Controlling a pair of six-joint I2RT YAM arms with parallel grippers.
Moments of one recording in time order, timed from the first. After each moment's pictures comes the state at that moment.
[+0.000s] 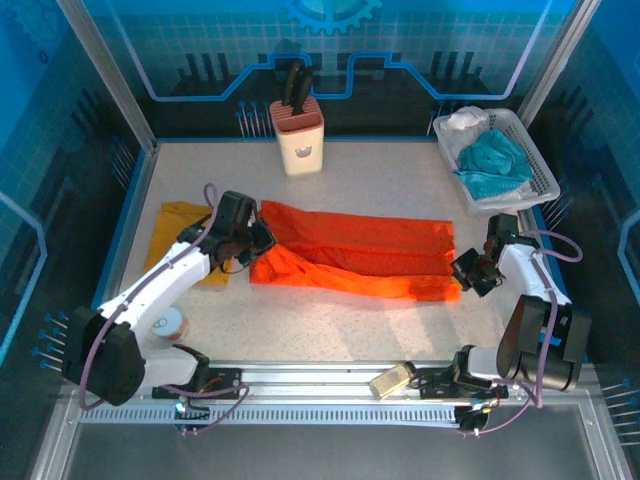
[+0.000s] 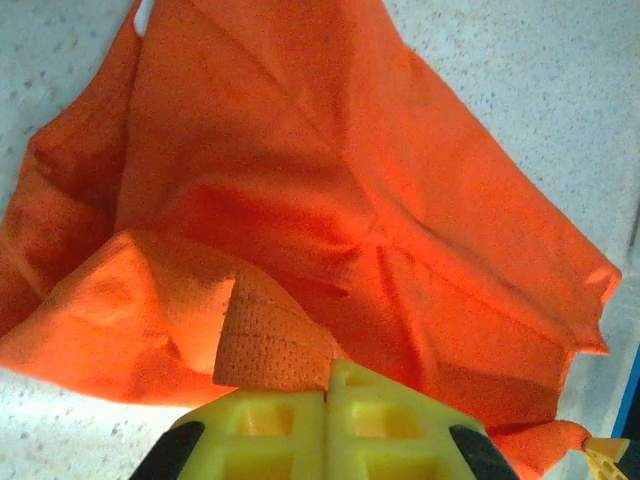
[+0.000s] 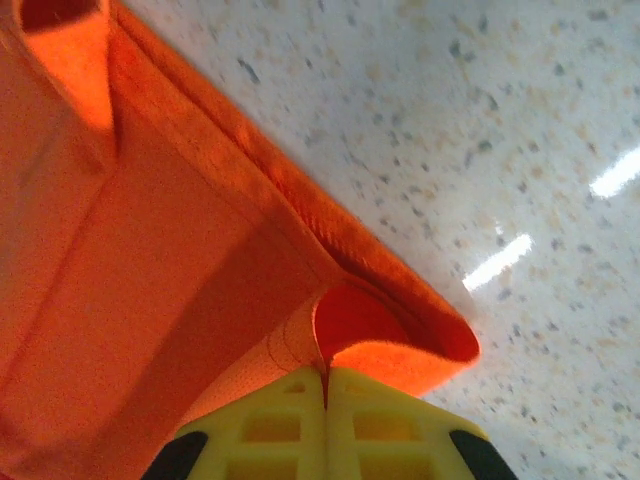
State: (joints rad) left arm -0.35 1.29 0.95 -0.58 0.15 -0.97; right arm -0.27 1.35 0.80 -0.87 -0.25 0.72
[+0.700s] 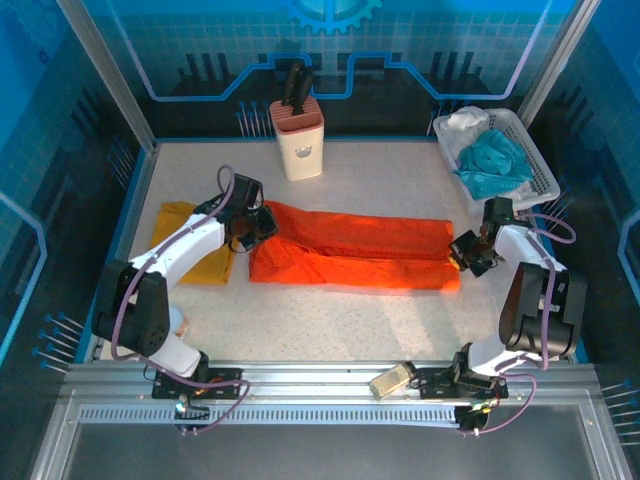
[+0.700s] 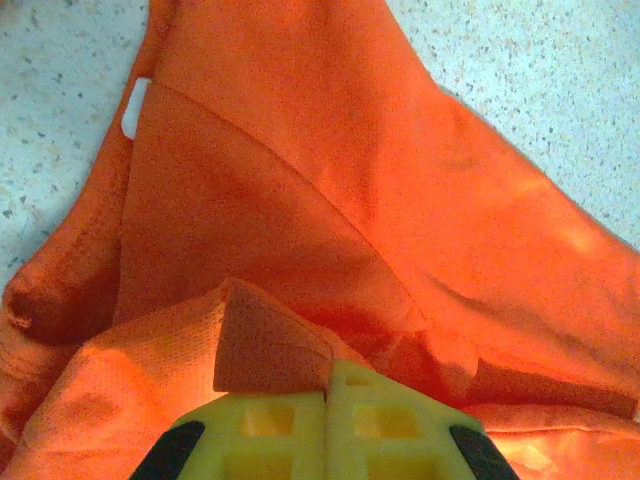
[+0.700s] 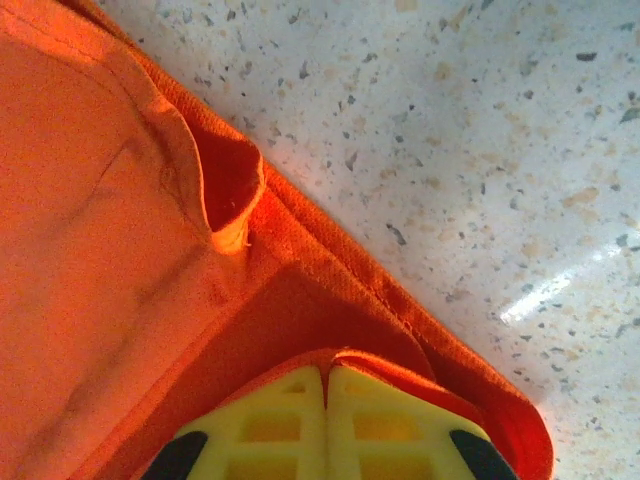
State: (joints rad) left arm -0.28 1.55 1.09 -0.55 0.18 -0.84; right arm -0.24 1.53 0.91 -0.73 -0.25 0.77
